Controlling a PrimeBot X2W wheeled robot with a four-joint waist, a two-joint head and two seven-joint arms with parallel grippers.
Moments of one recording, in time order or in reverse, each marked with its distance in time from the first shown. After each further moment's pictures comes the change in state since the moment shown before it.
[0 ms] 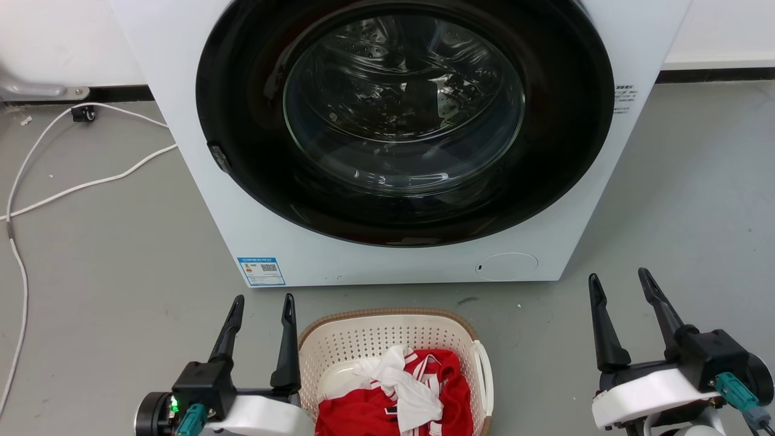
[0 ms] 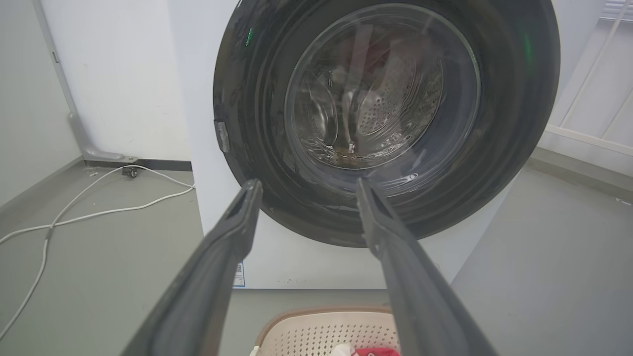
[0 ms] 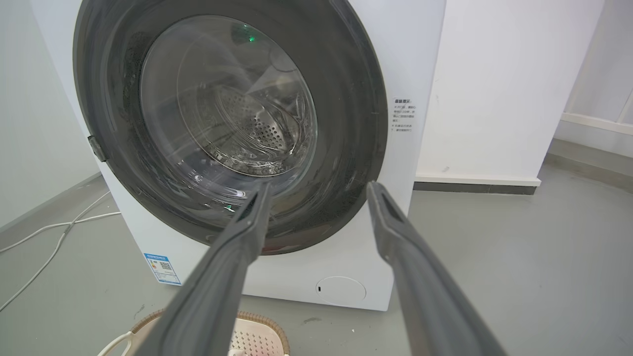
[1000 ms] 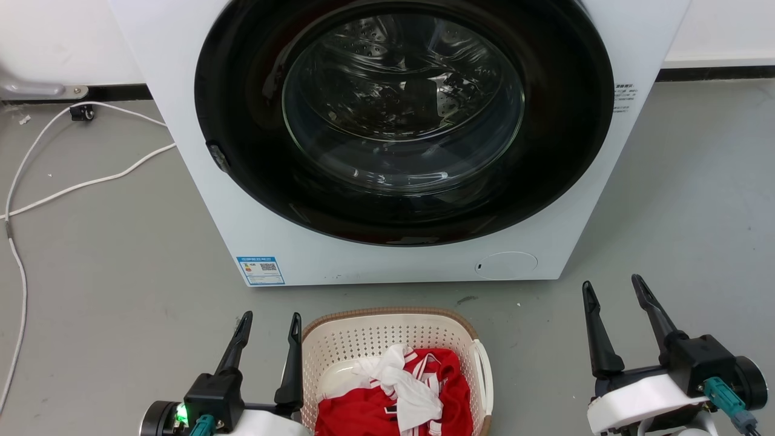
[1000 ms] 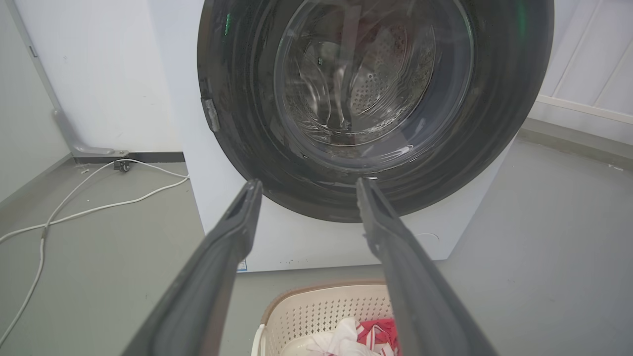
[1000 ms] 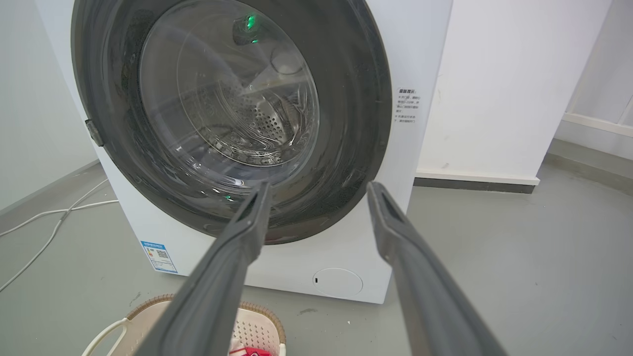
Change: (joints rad) left arm 0.023 -0.047 0.081 0.077 0.100 -0.110 -0.027; right arm -0.001 0.000 0.007 0.046 -0.028 0.000 -0.027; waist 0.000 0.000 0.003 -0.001
